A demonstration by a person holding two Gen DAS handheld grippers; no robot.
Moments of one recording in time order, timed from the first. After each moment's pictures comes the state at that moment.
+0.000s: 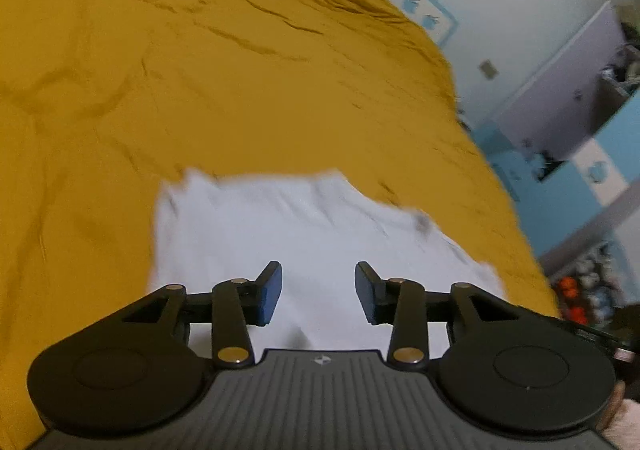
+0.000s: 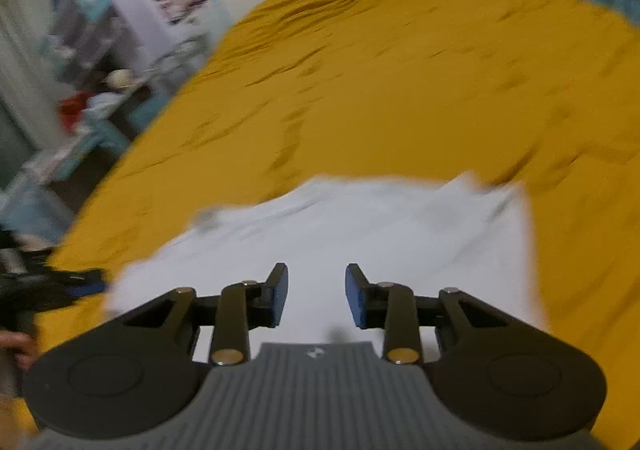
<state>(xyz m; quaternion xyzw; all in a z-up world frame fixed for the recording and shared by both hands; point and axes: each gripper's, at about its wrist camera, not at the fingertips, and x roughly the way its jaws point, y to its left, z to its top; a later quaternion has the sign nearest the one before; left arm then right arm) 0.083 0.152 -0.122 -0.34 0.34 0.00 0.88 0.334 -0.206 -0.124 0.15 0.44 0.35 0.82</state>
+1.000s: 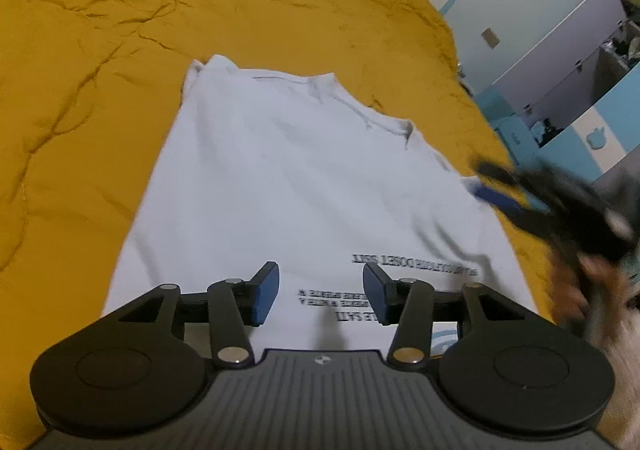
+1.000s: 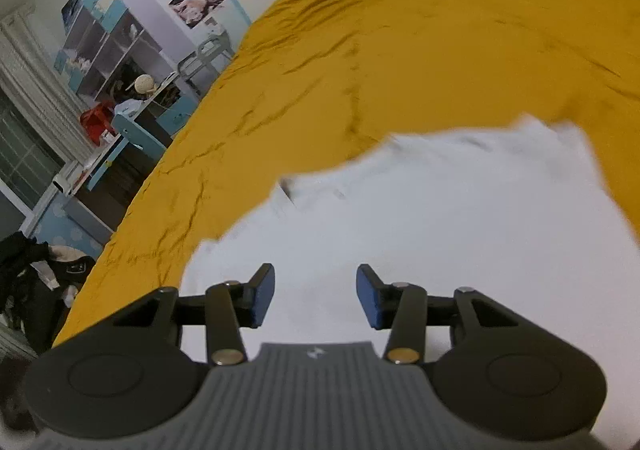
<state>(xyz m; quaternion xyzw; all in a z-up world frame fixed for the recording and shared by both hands) 0.000 0.109 -0.135 -0.33 0.38 0.01 0.86 0.318 -0.132 -0.117 0.15 0.43 0.34 0.82</state>
